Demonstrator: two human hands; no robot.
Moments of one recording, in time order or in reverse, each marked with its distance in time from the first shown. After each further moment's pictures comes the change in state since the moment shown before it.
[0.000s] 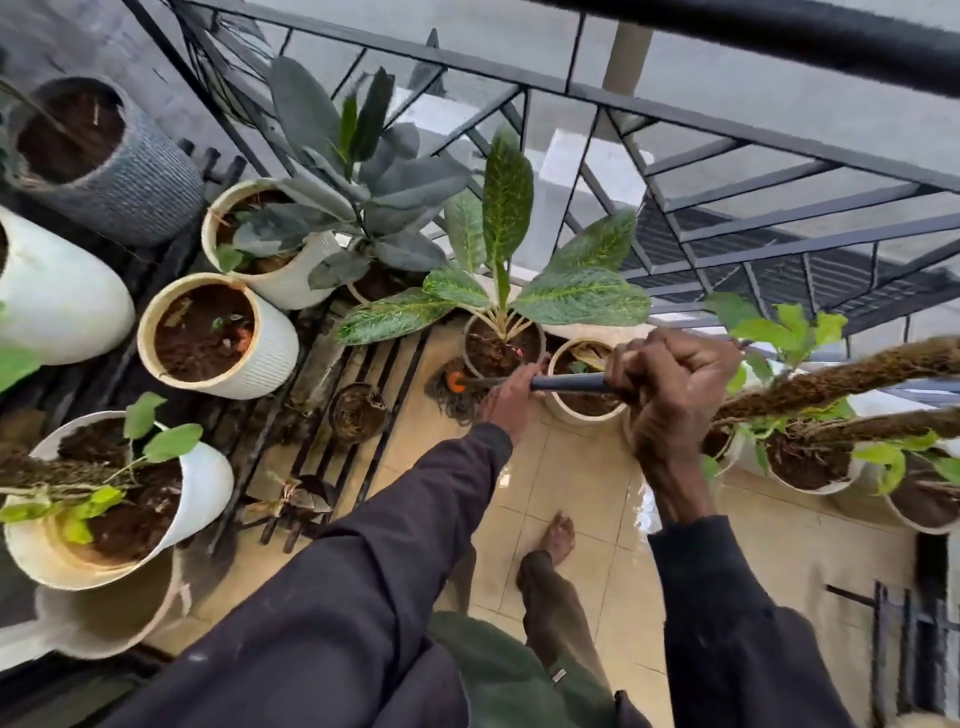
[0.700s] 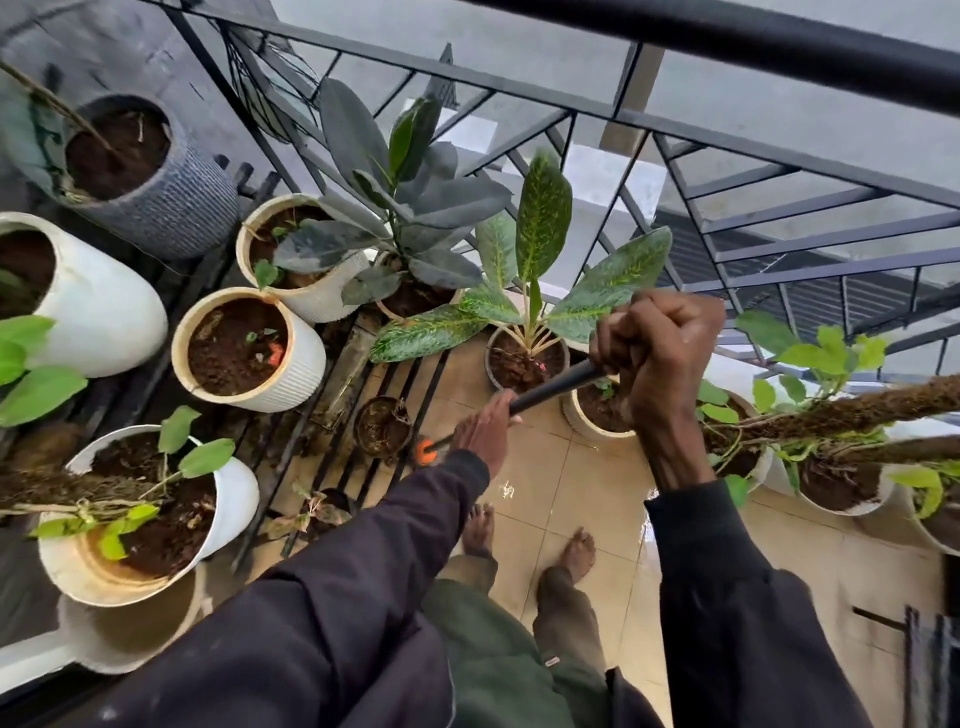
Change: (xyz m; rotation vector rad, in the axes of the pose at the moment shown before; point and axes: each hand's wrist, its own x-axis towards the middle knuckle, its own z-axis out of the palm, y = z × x) left_hand -0.026 -0.060 -0.069 0.123 -0.049 -0.056; right_hand 0.035 0.008 0.080 0.062 -0.101 0.053
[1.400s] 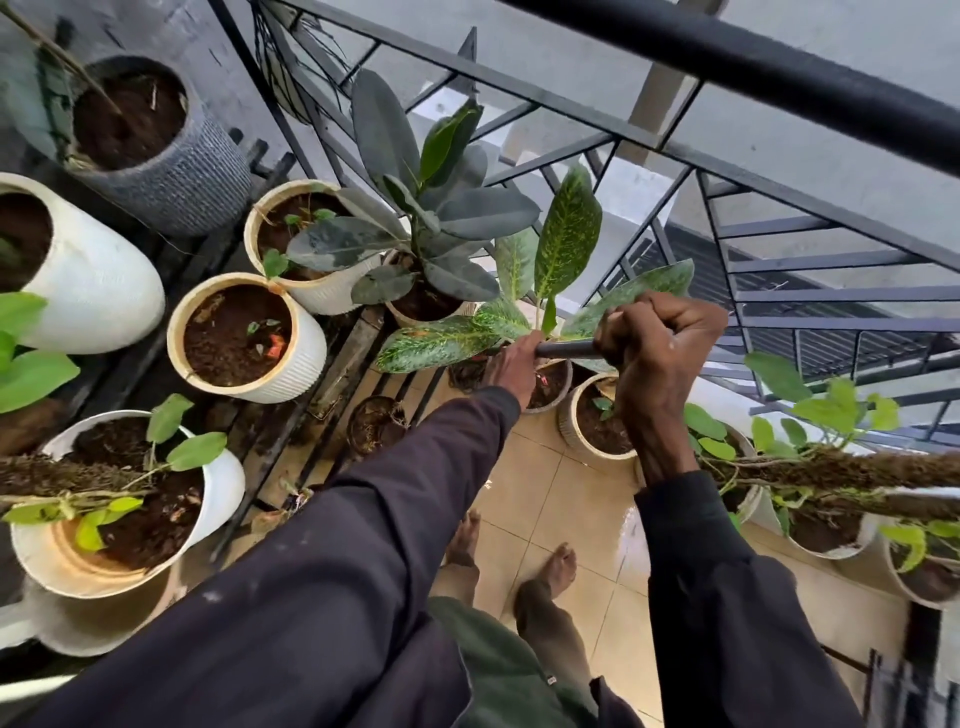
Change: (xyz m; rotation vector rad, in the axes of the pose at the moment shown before) left_hand 0.117 0.019 -0.035 -0.156 0.132 -0.030; right_hand 0.052 0.023 0.039 -0.139 0.014 -0.126
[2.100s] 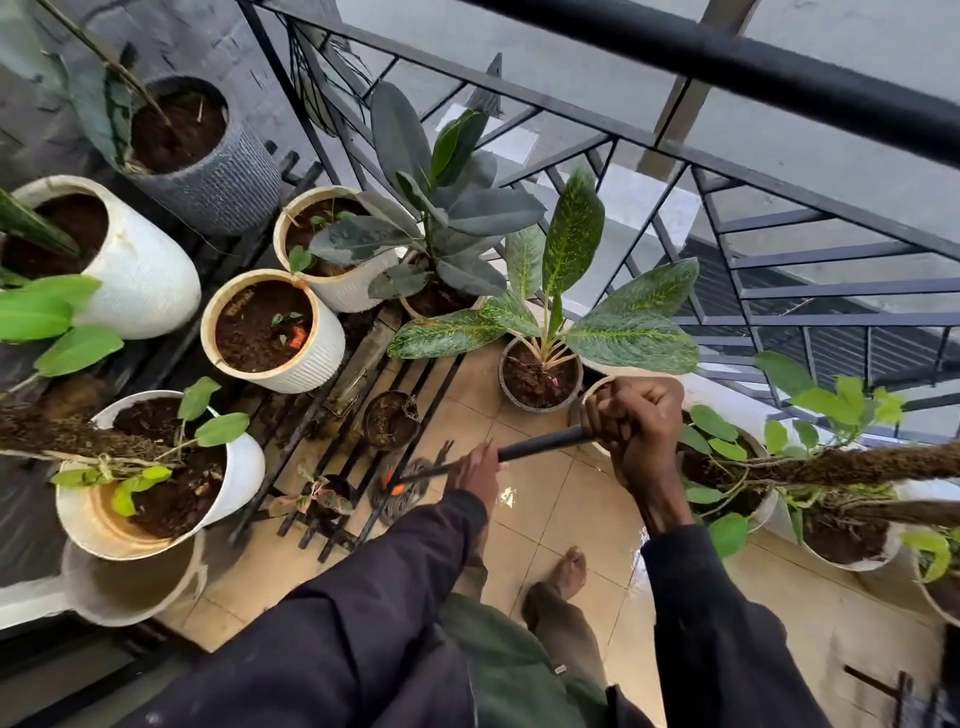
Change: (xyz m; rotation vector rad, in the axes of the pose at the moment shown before) left_hand -0.159 -0.061 0.051 0.171 -0.163 -0.224; right_hand -0.079 0.019 -0.061 0.284 -0.215 0.372
